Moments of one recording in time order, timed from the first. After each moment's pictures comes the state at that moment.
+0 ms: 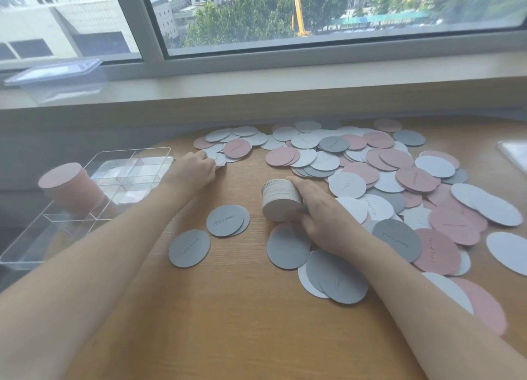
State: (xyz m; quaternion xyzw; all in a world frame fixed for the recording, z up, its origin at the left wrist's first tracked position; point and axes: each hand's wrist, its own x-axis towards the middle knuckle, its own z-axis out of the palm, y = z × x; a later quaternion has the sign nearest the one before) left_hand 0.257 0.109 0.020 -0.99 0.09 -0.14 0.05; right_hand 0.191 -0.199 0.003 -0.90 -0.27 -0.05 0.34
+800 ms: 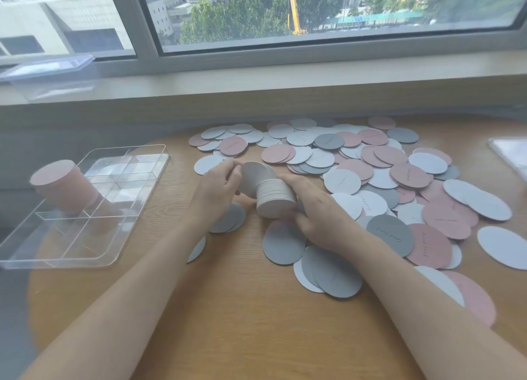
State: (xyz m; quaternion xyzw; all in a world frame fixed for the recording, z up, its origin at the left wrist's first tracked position) left_hand 0.196 0.024 0.025 -0.89 0.02 -0.12 -0.43; right_hand 0.189 -0.200 0.003 -0.88 -0.30 -0.05 0.36
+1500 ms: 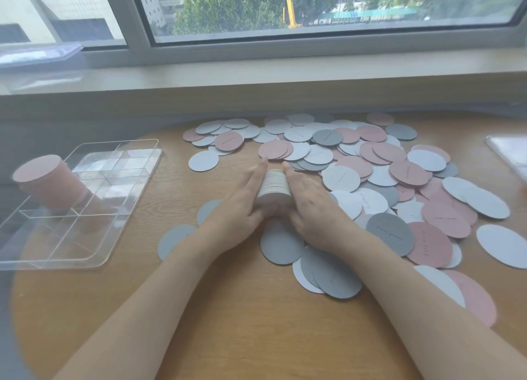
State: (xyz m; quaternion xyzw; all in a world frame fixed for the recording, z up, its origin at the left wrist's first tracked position) left_hand 0.170 0.000 0.005 -0.93 0.17 -0.02 -0.33; right_hand 0.186 -0.191 0.005 -0.92 -0.29 -0.08 0.25
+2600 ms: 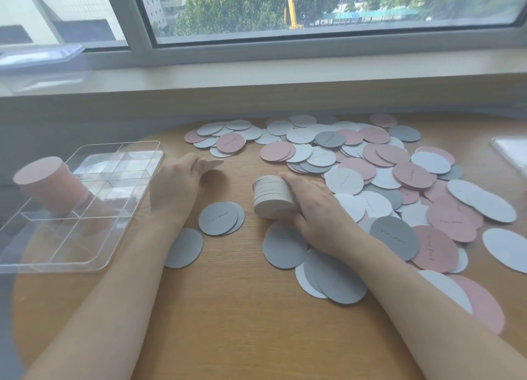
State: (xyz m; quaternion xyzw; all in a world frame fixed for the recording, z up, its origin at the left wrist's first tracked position) left_hand 0.206 0.080 0.017 -0.95 -0.08 -0.26 -0.18; right_hand 0.186 -0.193 0.006 -0.91 -0.29 -0.11 0.27
